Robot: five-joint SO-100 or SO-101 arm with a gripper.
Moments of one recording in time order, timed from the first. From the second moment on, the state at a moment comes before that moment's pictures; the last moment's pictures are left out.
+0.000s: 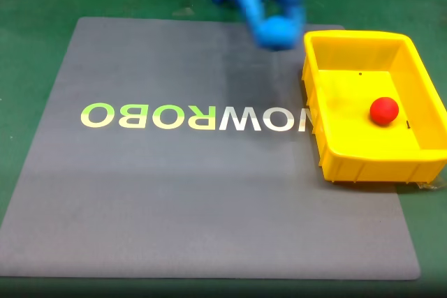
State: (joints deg) arm -8.2 104.8 109.8 14.5 -94.0
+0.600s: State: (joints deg) arm -23.3 101.9 110.2 13.1 -94.8
